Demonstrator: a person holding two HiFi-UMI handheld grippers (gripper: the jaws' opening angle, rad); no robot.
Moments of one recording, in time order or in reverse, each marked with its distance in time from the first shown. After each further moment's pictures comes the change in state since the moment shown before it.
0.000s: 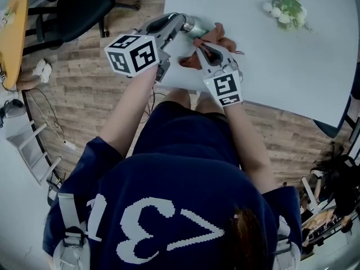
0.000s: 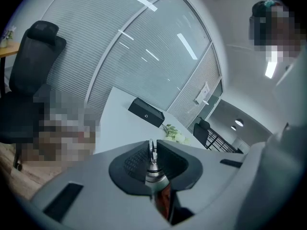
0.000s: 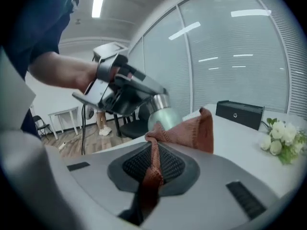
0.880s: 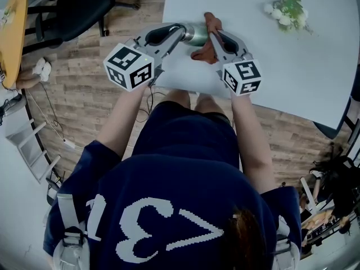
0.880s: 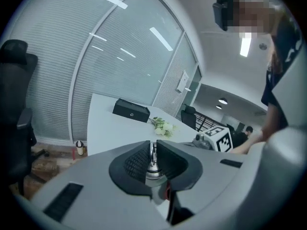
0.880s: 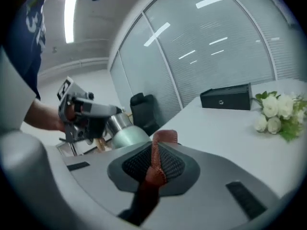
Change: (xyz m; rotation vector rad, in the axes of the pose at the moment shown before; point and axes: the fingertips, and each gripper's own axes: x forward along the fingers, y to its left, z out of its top) left arm -0.010 -0.026 -0.018 0.268 0.043 -0.127; right arm -0.003 -0.069 0.005 0.289 -0.068 -0.018
